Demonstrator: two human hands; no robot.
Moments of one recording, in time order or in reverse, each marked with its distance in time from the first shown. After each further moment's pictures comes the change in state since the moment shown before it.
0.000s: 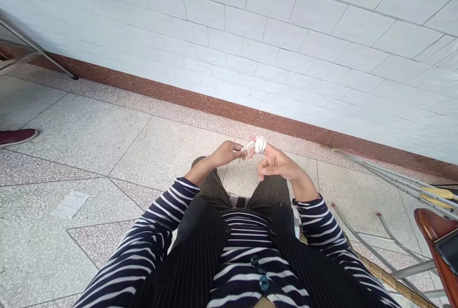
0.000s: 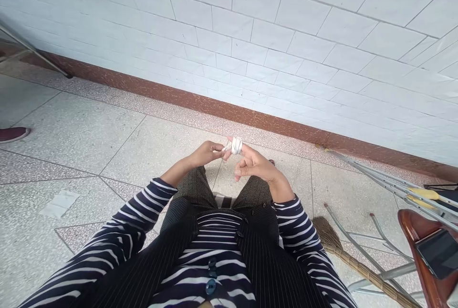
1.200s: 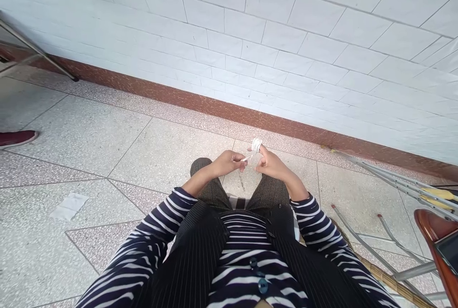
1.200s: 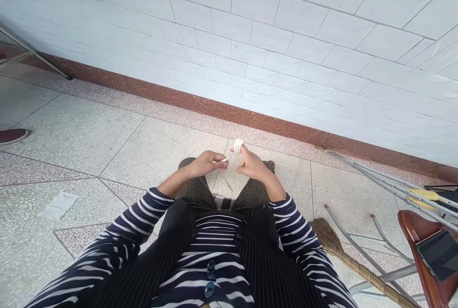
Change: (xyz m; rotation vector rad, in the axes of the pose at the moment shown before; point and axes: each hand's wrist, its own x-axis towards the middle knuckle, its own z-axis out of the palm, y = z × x) left_hand -0.018 0.008 0.016 -0.087 -0.077 -0.038; right_hand 0.011 0.036 -0.009 -0.524 0.291 0.202
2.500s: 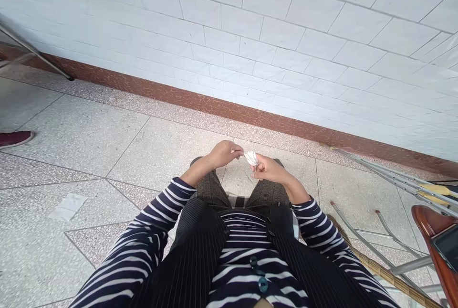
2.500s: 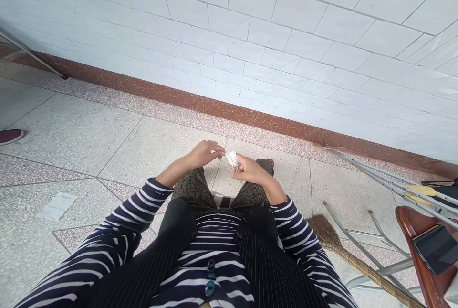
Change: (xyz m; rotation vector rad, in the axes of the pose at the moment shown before) left_hand 0.021 -0.002 -0.019 0.277 0.155 0.066; right_hand -0.009 0.011 0.008 0.169 -0.183 0.029
